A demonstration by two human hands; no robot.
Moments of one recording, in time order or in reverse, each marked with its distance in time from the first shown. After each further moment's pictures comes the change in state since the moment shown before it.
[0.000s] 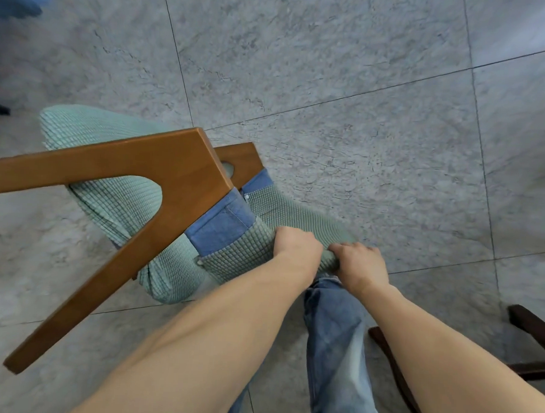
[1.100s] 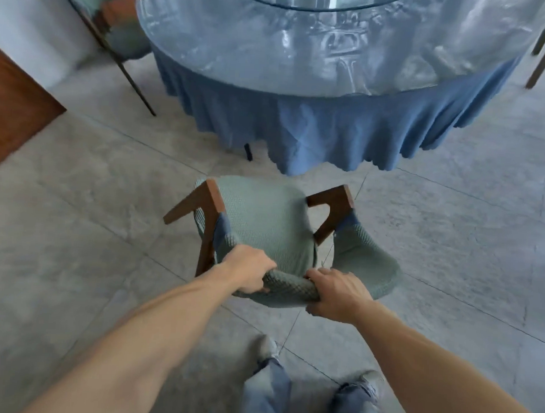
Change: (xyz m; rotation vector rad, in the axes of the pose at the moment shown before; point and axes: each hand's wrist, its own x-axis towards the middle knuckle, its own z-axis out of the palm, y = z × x) left_hand -0.512 -0.217 0.208 -0.535 0.406 -0.417; right_hand -0.304 -0.412 -0.177 -0.513 0.101 -0.772
